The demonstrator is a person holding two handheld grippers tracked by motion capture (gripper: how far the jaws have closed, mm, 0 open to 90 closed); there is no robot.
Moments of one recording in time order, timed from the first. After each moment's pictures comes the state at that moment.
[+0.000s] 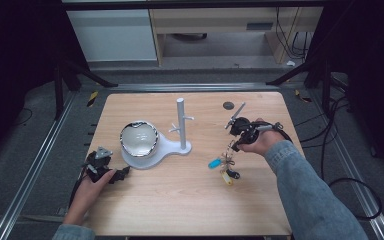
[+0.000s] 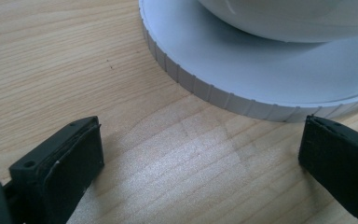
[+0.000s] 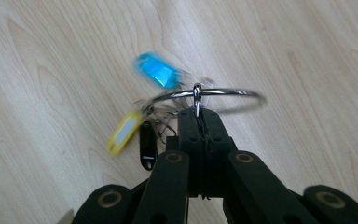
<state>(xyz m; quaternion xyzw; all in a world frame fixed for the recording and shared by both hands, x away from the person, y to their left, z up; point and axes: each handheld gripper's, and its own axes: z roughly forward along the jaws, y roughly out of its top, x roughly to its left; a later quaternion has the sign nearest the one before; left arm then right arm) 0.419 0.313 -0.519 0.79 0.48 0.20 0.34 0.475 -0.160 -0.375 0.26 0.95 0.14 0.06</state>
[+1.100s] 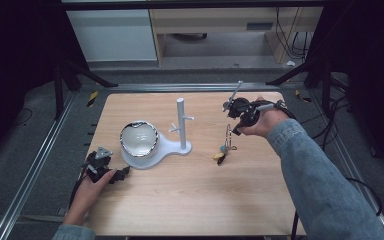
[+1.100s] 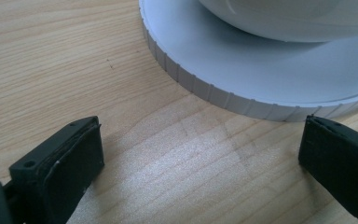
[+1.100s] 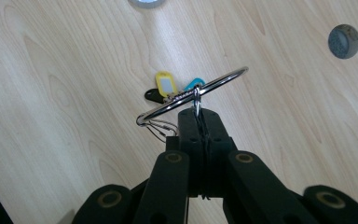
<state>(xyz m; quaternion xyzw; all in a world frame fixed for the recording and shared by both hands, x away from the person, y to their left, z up) 0.419 0.313 -0.519 0.79 0.48 0.20 0.33 0.481 -0.146 -0.306 0.24 0.96 0.12 0.10</state>
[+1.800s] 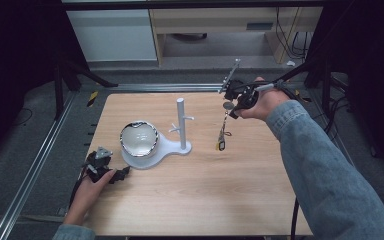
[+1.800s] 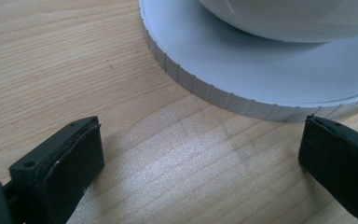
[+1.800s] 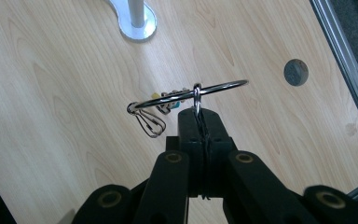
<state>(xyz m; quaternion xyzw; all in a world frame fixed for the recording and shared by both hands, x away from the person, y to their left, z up) 0.419 0.313 -0.519 0.79 0.48 0.20 0.33 0.487 -0.130 -0.250 0.22 0.96 0.13 0.13</state>
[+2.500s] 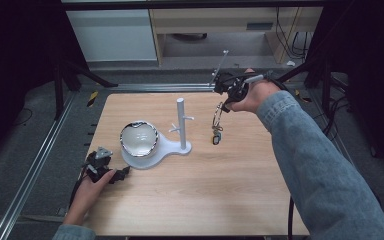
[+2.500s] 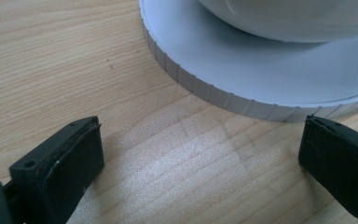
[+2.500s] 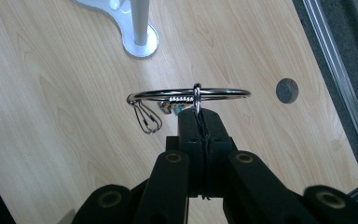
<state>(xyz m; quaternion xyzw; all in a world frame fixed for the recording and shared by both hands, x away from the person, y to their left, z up) 0.419 0.313 -0.519 0.79 0.48 0.20 0.33 0.491 -0.104 -0.231 0.20 0.96 0.12 0.14</state>
